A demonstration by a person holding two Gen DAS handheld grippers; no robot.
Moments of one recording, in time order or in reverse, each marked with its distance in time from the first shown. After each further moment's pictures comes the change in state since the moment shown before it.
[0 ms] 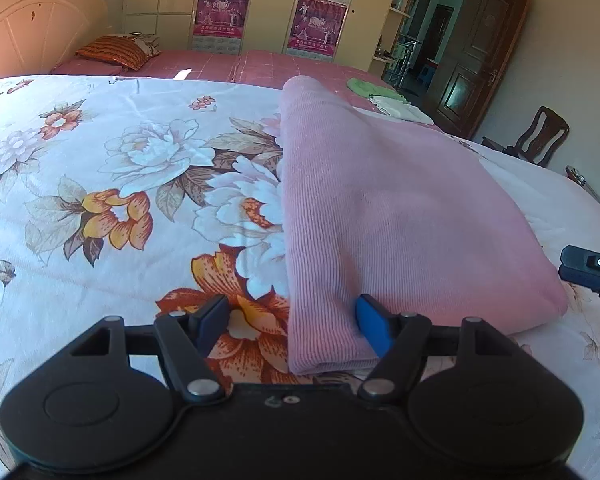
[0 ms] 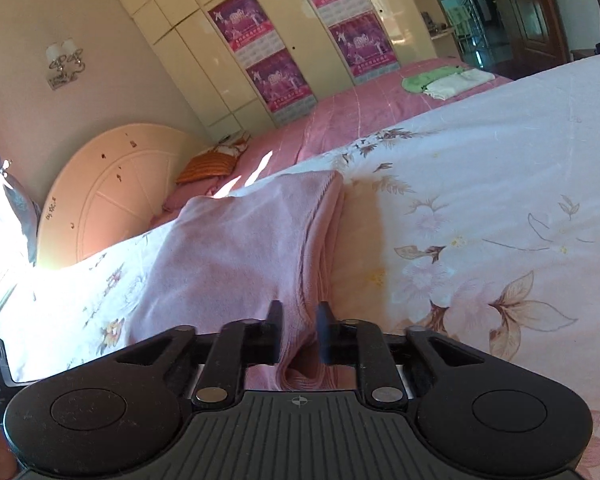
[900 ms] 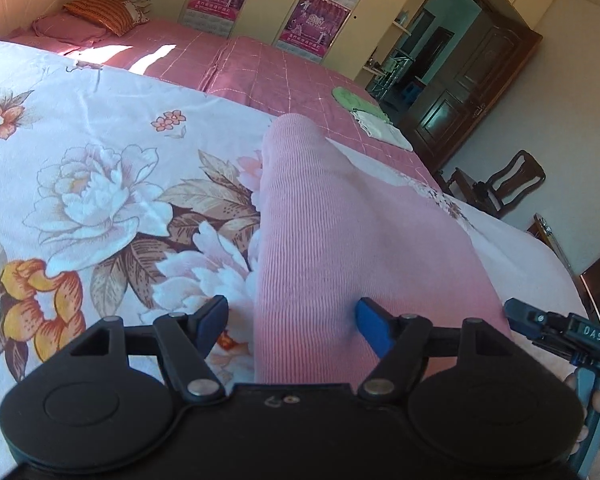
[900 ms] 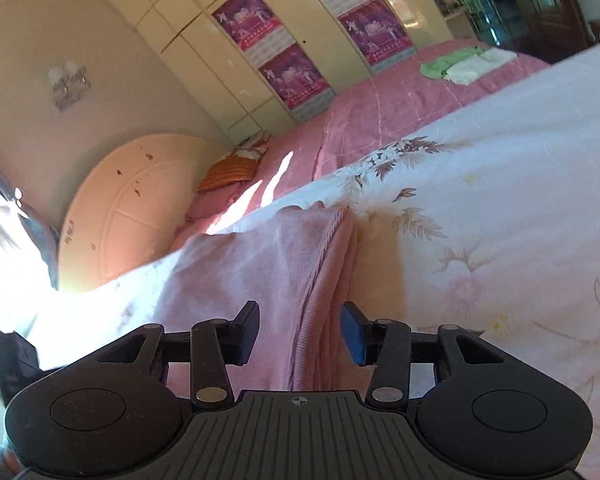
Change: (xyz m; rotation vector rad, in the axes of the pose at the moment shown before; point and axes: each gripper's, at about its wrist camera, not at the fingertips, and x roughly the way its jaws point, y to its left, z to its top) left arm 0.058 0.017 0.078 -0.155 0.031 -0.165; right arm 0.063 -0.022 0.056 0.025 0.034 0.068
